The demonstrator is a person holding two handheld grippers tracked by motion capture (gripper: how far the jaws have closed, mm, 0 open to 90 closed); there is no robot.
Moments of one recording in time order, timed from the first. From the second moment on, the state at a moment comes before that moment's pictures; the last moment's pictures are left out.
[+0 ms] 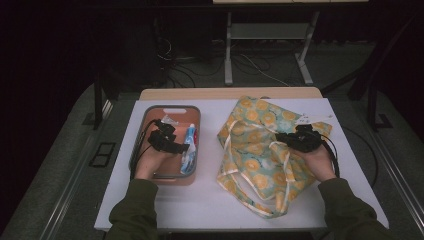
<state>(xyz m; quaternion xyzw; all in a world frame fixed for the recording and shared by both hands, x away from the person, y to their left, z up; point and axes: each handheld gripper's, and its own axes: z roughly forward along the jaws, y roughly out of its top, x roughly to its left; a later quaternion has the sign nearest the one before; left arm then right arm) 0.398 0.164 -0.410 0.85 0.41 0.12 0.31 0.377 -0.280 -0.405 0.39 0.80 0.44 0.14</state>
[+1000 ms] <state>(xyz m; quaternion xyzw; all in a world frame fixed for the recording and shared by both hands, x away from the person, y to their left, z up) 0.395 0.156 -0.399 0.83 0.43 0.08 0.34 0.376 -0.279 -0.404 0.39 0.80 0.44 0.14</state>
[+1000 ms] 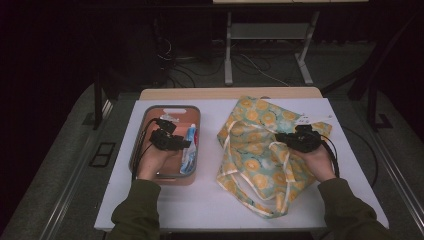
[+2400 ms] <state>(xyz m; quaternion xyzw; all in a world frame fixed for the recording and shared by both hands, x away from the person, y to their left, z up) 0.408 0.169 -0.405 0.81 0.50 0.01 0.30 0.375 -0.276 -0.405 0.39 0.80 0.43 0.15</state>
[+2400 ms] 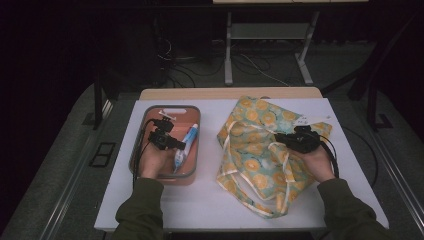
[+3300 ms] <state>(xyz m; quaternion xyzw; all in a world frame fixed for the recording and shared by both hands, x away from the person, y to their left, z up) 0.414 0.154 -0.415 0.84 0.49 0.01 0.25 0.375 -0.275 -0.405 0.38 0.80 0.43 0.15</state>
